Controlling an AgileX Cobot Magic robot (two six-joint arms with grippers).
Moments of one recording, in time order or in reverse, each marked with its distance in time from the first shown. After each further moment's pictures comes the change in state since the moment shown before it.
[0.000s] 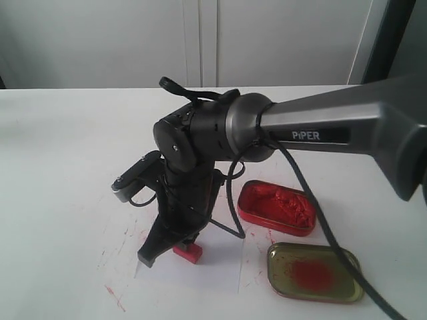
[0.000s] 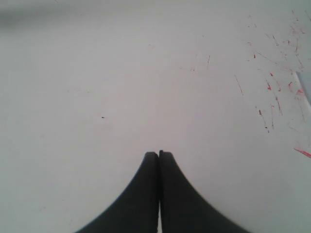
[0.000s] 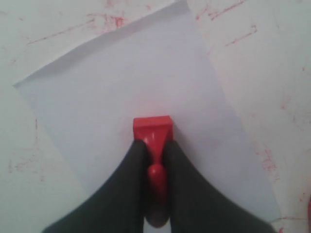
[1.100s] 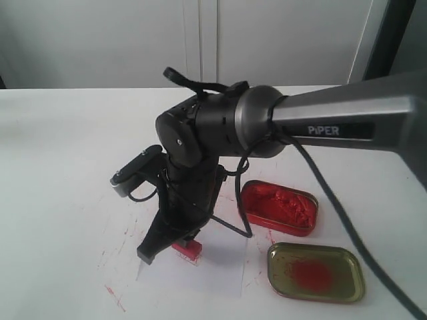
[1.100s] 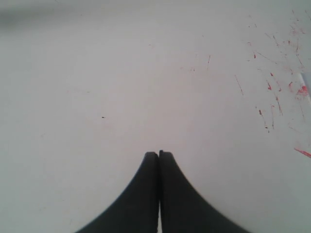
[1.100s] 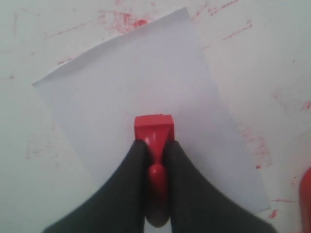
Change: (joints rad) left arm 0.000 0.000 0.000 0.000 0.000 0.000; right arm 0.000 -0.091 0.016 0.015 -0.001 -0.001
